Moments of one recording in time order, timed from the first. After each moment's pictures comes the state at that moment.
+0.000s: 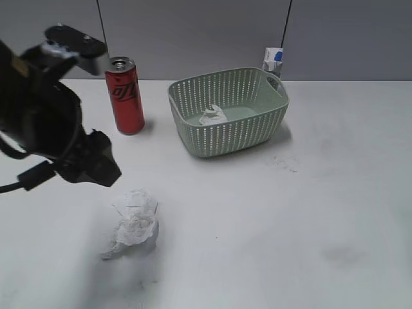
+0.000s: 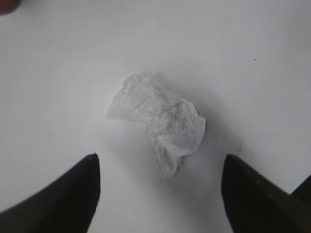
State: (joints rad) left arm -0.58 1.49 -1.01 -0.24 0.82 0.40; right arm 0.12 1.25 -0.88 0.00 1.04 -0.03
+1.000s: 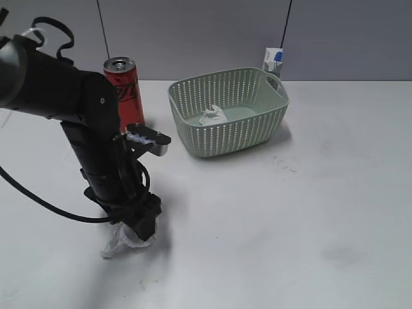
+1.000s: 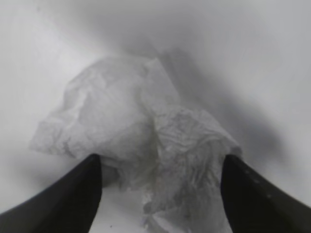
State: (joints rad) left arm -0.59 1.99 -1.13 -0.31 0.78 0.40; right arm 0.12 0.06 -0.46 0.01 1.04 -0.04
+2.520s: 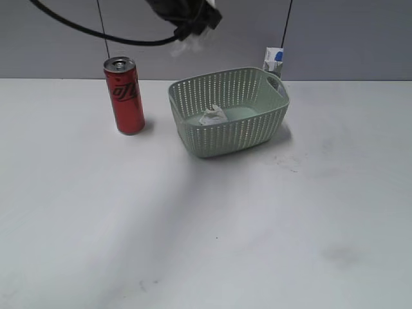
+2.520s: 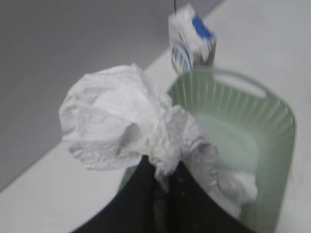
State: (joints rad) left arm -0.59 2.07 -1.94 -0.18 0.64 0.40; right arm 0.12 -0.01 -0.42 0.01 0.95 -0.04
